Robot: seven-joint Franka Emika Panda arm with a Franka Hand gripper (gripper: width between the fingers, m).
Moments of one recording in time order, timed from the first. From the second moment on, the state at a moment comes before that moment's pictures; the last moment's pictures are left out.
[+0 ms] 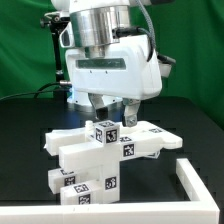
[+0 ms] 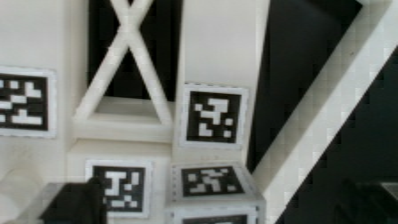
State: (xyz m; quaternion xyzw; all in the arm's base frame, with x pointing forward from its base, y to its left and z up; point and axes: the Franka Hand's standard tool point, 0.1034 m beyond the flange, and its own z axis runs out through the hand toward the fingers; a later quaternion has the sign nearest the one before) arm 0.588 0.016 0.129 -0.87 0.49 -0.01 0.07
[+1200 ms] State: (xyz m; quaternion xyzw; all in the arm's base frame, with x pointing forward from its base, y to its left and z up) arm 0.526 0.076 0.150 -0.95 0.31 -0.02 0.06
